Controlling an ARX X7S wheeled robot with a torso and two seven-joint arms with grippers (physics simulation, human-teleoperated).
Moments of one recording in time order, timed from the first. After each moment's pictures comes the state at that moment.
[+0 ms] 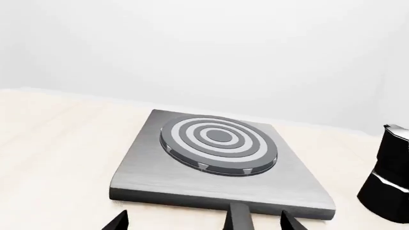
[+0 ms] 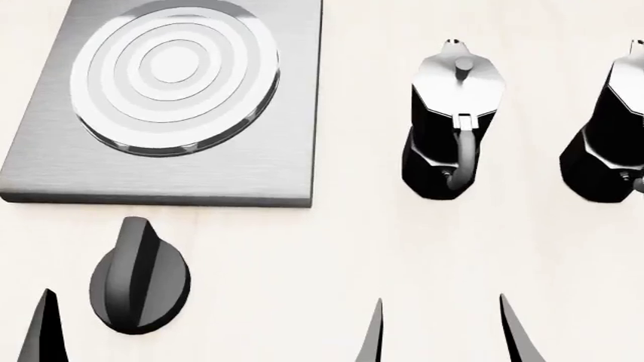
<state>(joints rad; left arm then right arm) 0.19 -0.32 0.04 0.70 -0.41 -0.13 -0.22 -0.13 0.31 -0.25 -0.76 0.03 0.29 0.35</state>
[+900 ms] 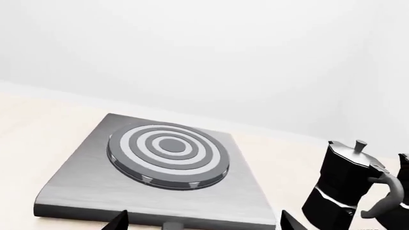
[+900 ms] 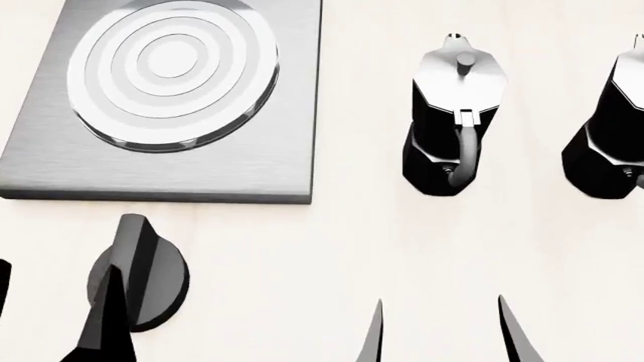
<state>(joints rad) 0.06 -0.27 0.21 0.80 -0.40 -0.27 -0.31 -0.12 0.32 -0.25 -0.74 0.06 0.28 0.36</state>
